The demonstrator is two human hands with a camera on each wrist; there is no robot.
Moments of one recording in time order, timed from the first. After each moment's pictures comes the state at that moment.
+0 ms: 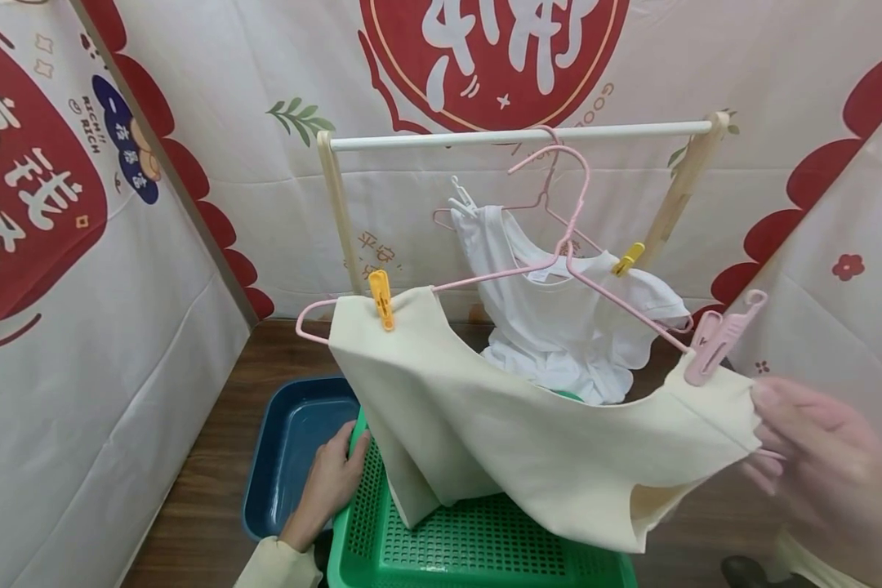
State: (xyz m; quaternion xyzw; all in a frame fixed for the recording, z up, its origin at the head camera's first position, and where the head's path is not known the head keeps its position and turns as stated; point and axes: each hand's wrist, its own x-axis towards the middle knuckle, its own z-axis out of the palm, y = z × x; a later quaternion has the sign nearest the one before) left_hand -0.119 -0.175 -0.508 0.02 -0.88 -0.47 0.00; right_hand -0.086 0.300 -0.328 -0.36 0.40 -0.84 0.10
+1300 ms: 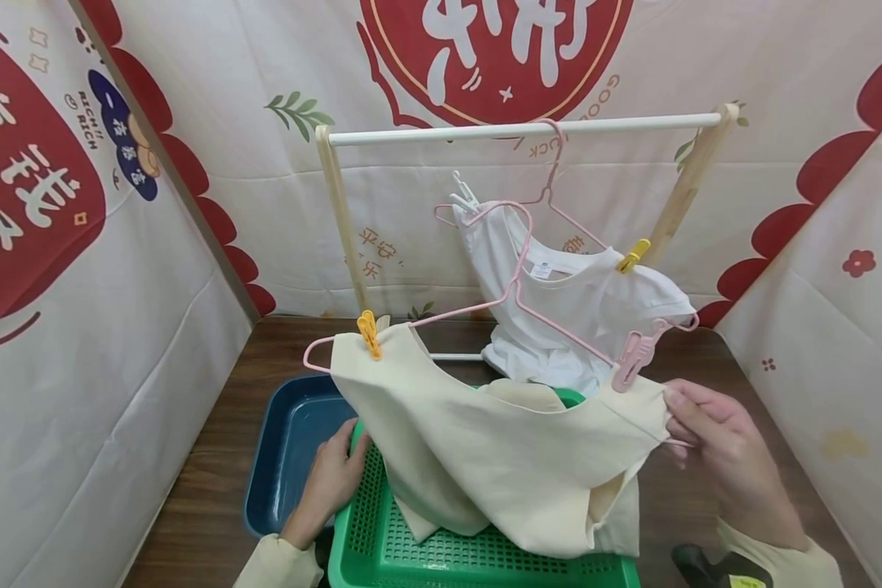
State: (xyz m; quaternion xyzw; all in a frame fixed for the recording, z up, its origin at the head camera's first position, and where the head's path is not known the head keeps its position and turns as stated) left_hand -0.120 -0.175 -0.504 0.03 -0.90 -0.44 -0.01; right_hand -0.119 0.274 -0.381 -0.32 0.53 -0.78 0.03
